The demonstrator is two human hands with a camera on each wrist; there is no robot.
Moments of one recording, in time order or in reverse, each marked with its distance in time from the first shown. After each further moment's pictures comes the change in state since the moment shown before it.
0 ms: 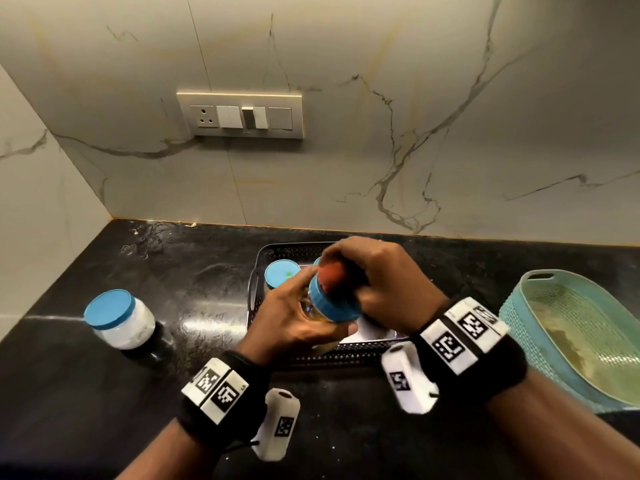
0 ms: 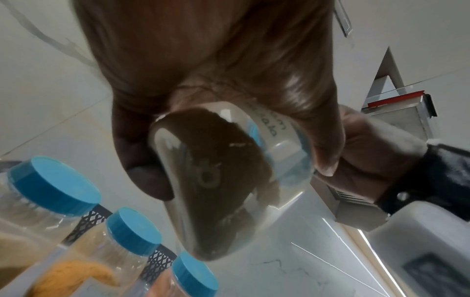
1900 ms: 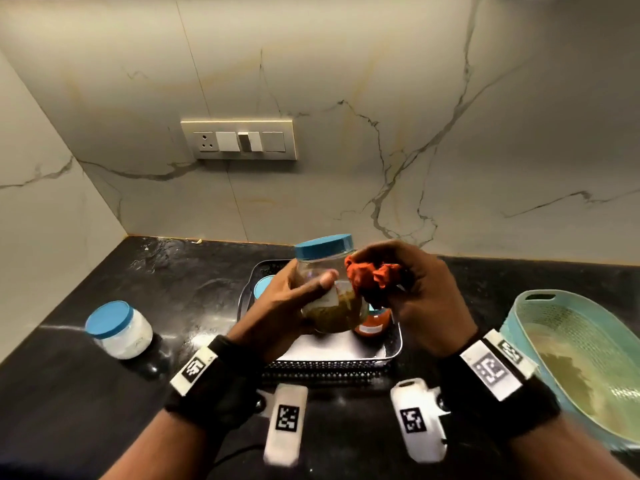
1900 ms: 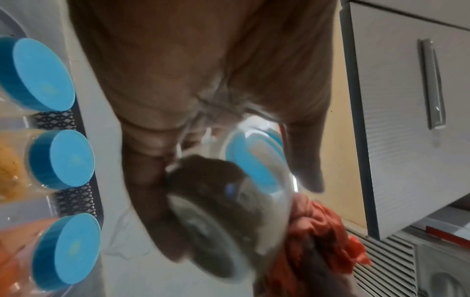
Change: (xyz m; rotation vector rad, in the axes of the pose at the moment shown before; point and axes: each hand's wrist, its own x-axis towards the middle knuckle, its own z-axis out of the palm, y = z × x) left_hand 0.034 0.034 0.027 -0.711 -0.045 -0.316; right_hand -0.048 0.030 -0.046 0.554 0.235 0.159
